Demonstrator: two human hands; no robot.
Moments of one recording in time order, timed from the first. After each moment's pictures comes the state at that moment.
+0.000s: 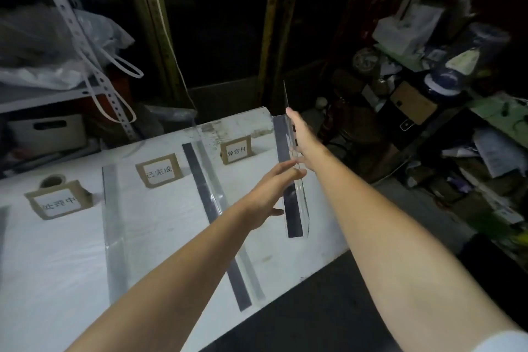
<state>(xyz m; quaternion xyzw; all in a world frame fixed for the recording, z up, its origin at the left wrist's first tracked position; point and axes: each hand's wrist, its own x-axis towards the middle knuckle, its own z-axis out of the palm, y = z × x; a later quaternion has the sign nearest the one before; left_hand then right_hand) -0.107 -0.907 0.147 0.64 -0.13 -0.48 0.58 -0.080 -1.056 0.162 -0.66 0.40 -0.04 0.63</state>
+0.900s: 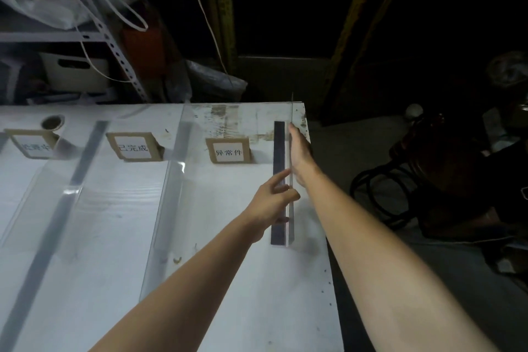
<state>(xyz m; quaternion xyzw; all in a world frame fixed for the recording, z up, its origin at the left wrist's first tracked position) -0.035 -1.085 0.027 0.68 0.10 -0.36 0.63 0.060 -1.192 -0.010 -0.67 0.28 0.11 0.68</state>
